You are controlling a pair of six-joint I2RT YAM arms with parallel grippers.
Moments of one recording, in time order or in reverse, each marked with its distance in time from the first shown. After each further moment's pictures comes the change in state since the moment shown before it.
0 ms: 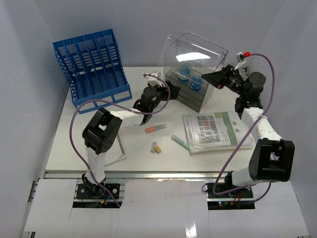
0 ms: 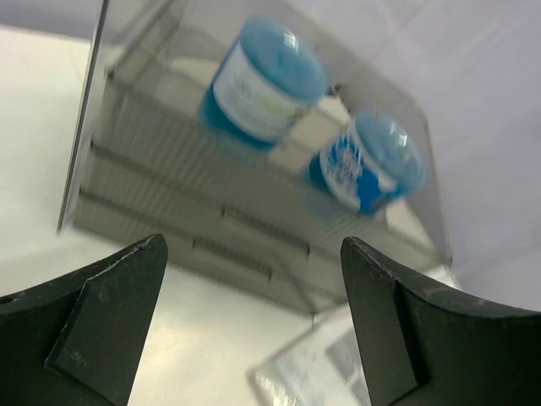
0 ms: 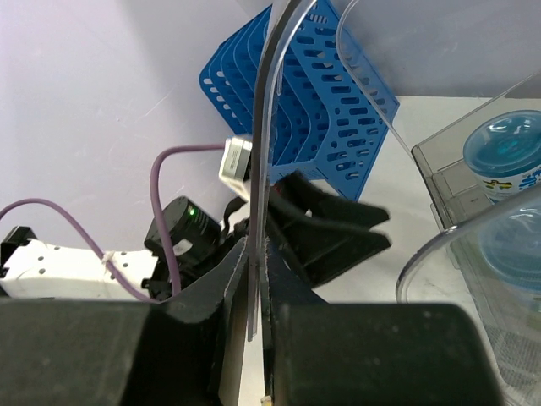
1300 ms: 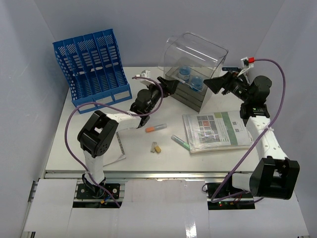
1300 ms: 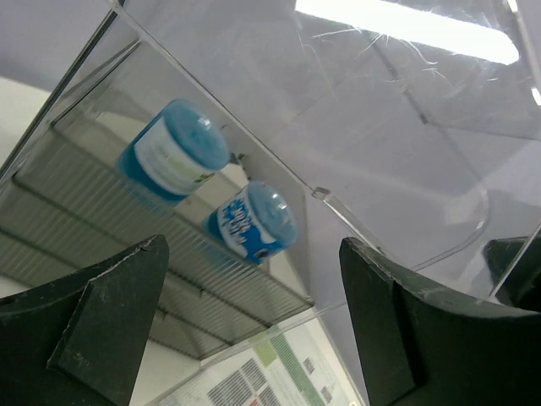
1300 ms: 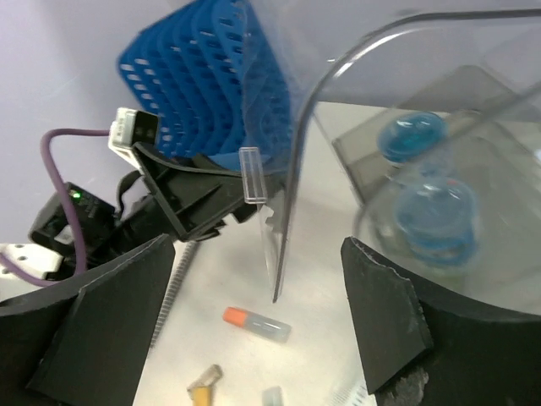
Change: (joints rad) left arm -0.009 -0.109 -0.160 0.226 -0.022 -0.262; right arm -0.034 -0.187 -0.058 -0.300 0.125 -0.361
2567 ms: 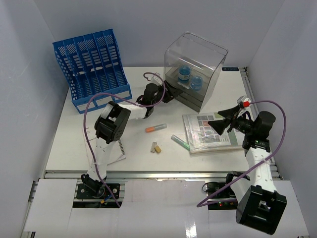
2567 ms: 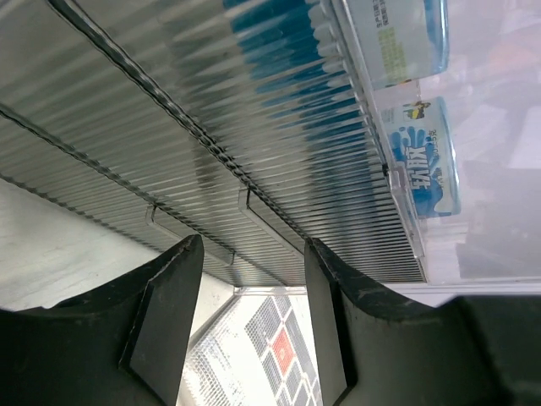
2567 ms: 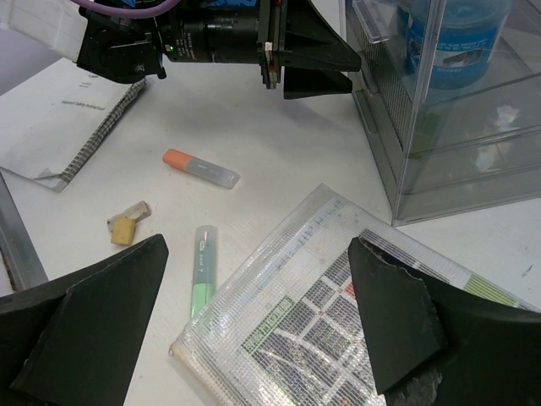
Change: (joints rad) left arm 0.083 0.349 0.325 -0.294 0.363 -0.233; right arm -0.228 -0.349 -0.480 -0.126 -0.352 -0.525
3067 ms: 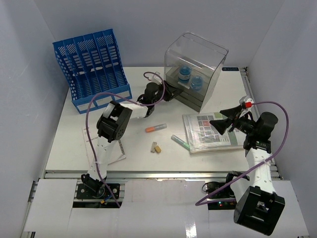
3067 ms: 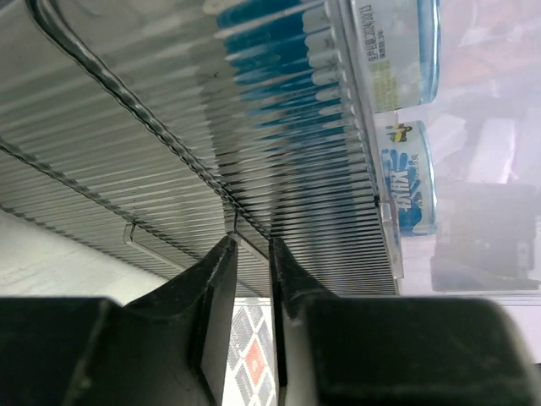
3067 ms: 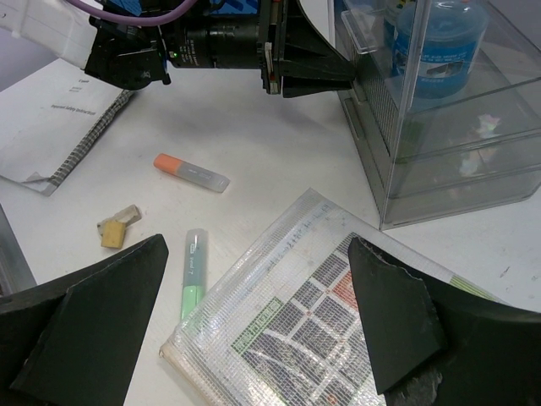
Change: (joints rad) left arm 0.003 0.050 0.059 0.029 0.018 -0.097; right arm -0.032 -0.013 -0.003 0.023 -0.013 0.002
